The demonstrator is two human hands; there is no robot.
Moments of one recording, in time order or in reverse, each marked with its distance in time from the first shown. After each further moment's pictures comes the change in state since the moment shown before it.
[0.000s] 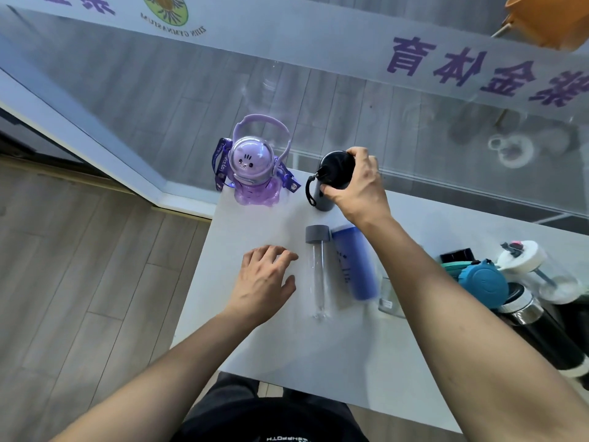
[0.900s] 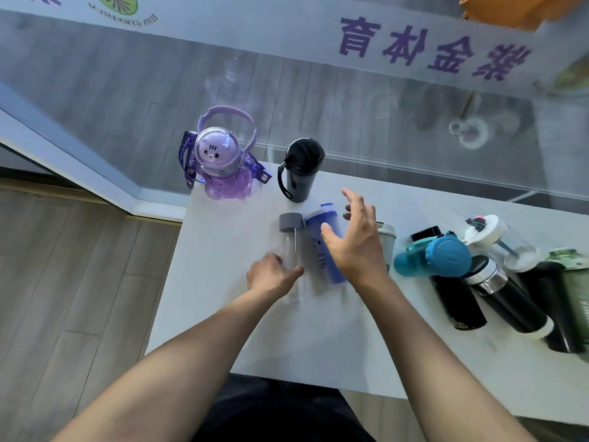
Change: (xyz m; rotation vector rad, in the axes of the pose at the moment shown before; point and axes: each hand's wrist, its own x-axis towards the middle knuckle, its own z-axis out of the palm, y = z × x) left_hand 0.033 0.047 0.065 -0.391 -0.272 -0.590; right_hand -0.116 0.056 -0.011 0.110 0.088 0.040
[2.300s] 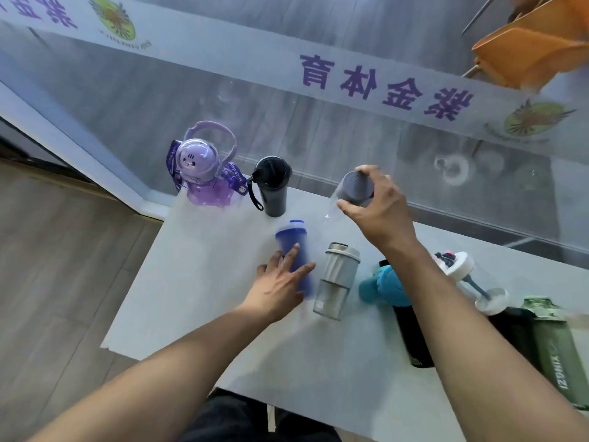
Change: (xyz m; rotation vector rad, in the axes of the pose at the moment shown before) left_hand -0.046 0.078 0.043 0.574 0.061 0.514; right_hand 0.095 0.036 -0.122 -0.107 -0.032 -0.222
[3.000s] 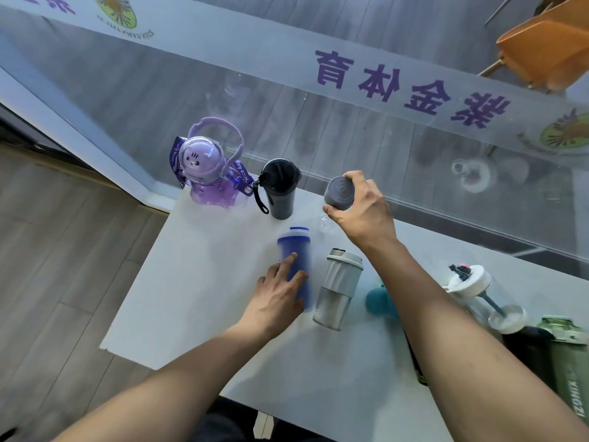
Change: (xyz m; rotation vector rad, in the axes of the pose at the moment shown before) left_hand 0.002 -0.009 0.016 -0.148 0.112 -0.060; right_hand 0.034 0.002 0.055 -0.113 -0.105 0.046
